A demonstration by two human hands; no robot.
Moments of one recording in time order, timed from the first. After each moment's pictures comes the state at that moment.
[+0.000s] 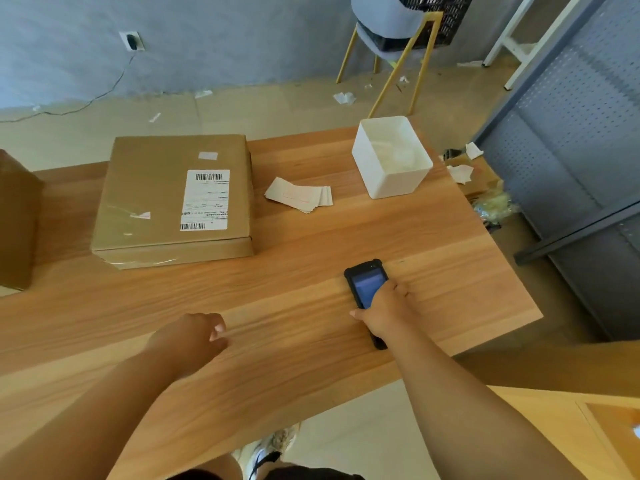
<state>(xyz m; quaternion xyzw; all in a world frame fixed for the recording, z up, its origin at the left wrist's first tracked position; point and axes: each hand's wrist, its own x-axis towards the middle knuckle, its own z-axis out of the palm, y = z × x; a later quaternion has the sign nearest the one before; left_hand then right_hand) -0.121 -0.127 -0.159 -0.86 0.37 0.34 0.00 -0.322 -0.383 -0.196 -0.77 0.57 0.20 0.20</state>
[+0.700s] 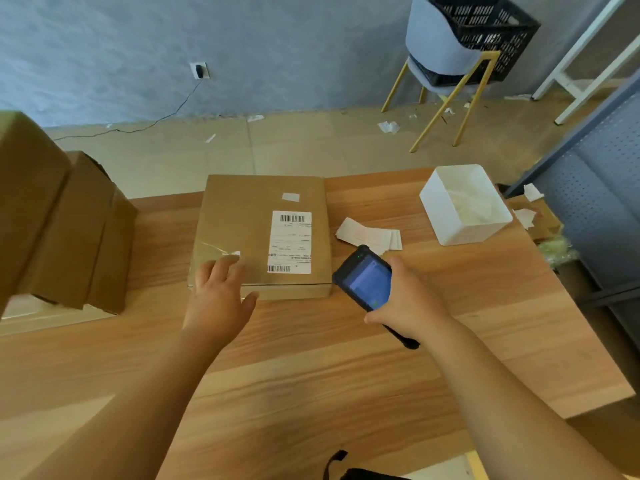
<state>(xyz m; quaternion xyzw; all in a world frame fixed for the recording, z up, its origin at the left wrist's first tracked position) -0.011 -0.121 -0.133 -0.93 0.33 0.09 -0.16 -0.187 -0.342 -0.071 -0.88 0.38 0.12 0.26</state>
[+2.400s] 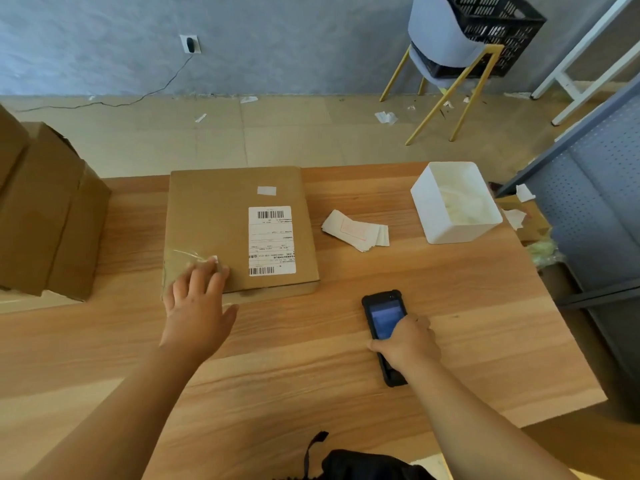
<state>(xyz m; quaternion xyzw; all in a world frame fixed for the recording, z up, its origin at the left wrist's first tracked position) -0.034 -0.120 -0.157 -0.95 0.29 0.09 -0.09 -0.241 -0.362 -0.172 -0.77 0.56 0.24 0.17</state>
